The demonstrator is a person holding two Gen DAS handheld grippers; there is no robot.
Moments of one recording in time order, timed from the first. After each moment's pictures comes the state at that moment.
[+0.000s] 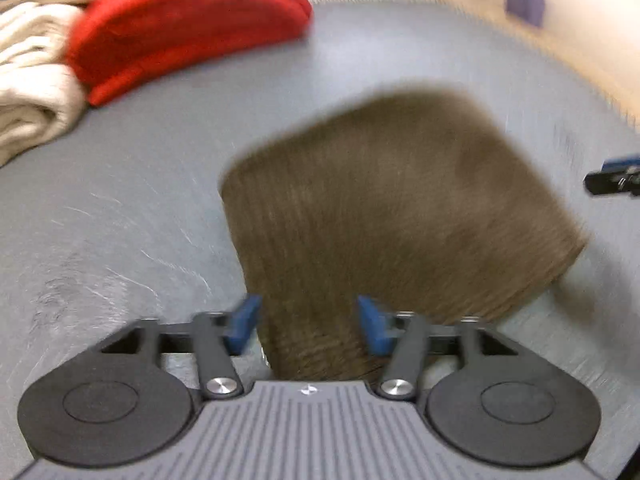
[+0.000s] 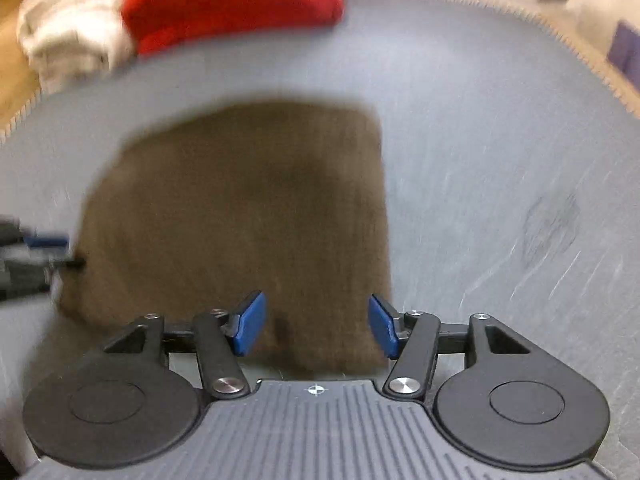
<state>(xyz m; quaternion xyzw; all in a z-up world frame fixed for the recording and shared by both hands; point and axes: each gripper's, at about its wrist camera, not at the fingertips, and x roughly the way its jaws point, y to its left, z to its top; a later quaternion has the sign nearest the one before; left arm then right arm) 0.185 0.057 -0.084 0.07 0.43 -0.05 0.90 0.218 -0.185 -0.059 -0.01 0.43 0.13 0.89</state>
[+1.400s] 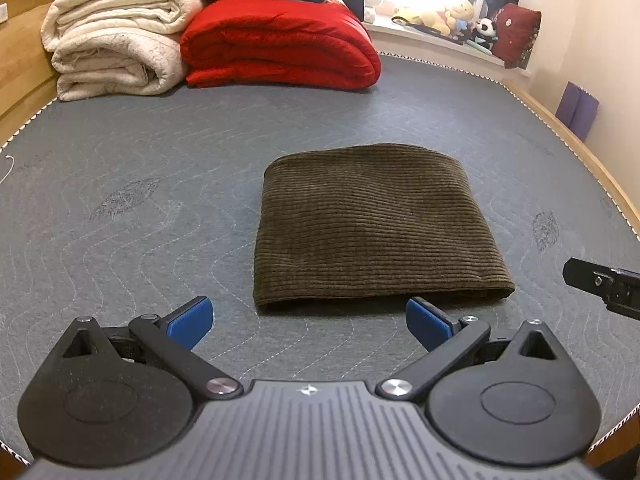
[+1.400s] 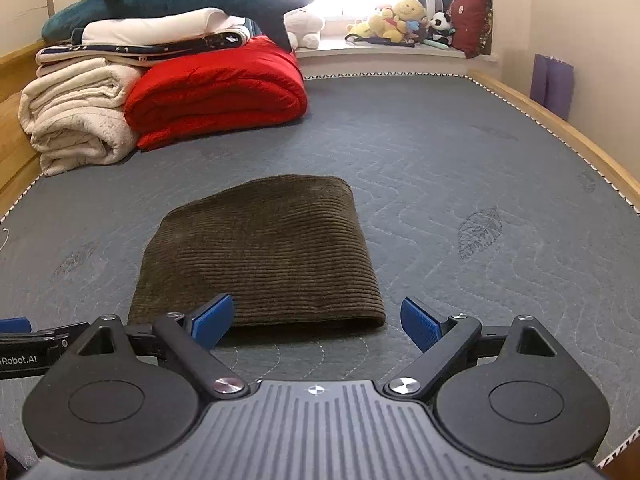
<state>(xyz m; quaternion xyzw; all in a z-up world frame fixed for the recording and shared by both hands) 0.055 0.032 -0.015 -0.05 0.40 0.06 0.91 0.079 -0.176 0.003 0.03 0.36 0.07 0.93</state>
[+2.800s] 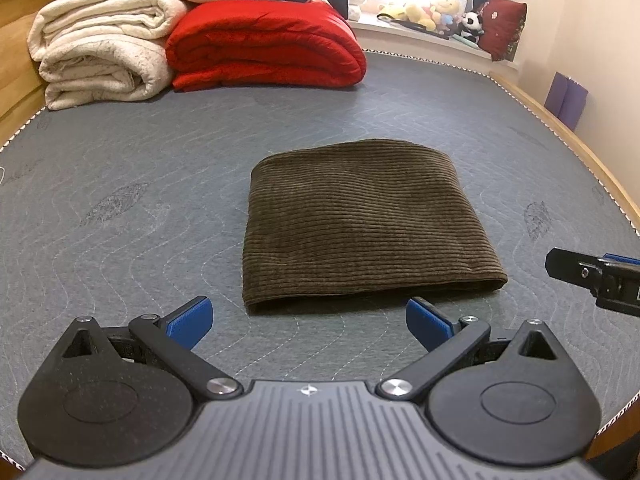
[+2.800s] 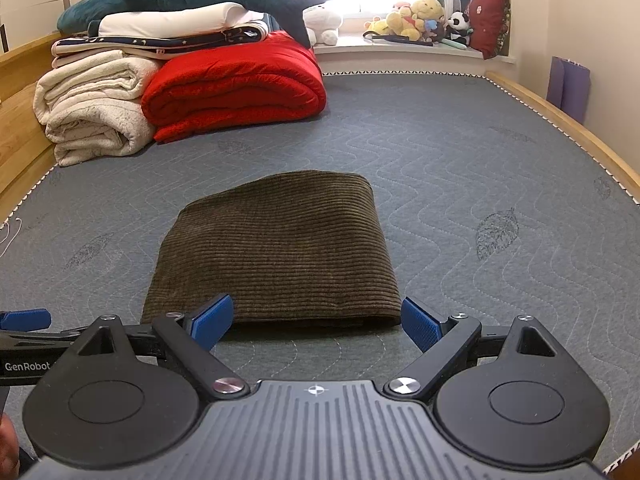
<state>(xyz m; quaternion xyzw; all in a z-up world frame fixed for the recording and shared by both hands) 0.056 0.025 -0.020 -0.04 0.40 0.05 0.92 0.075 -0.171 0.009 0.02 0.36 0.09 0.93</state>
